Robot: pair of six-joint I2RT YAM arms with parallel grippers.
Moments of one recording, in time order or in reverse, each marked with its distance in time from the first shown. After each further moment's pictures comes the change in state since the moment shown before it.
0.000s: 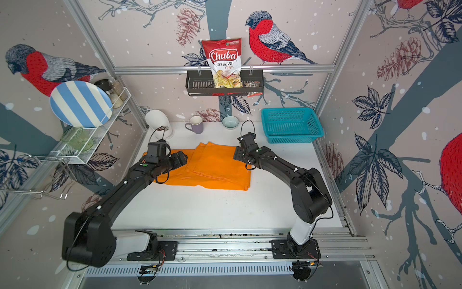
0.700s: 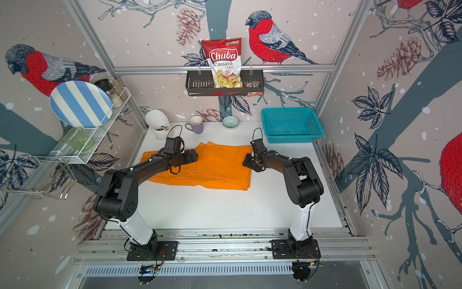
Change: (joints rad) left arm -0.009 0.359 0.129 0.169 0.019 0.148; right arm -0.152 0.204 -0.052 0.150 -0.328 -0.081
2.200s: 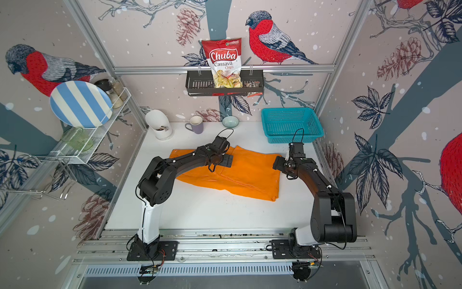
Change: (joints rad) left arm -0.434 0.377 0.489 -0.243 -0.257 0.098; right arm -0.374 -0.486 -0.245 -0.237 0.061 -0.254
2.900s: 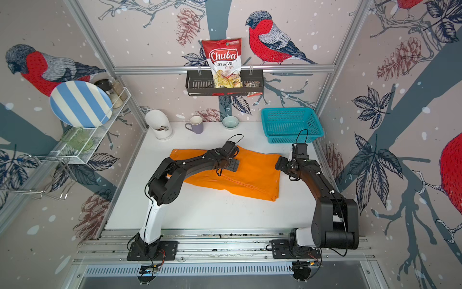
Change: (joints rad) left arm -0.098 0.085 0.065 -0.021 -0.105 0.013; right arm -0.027 -0.039 -0.021 -0.014 -0.011 -0.003
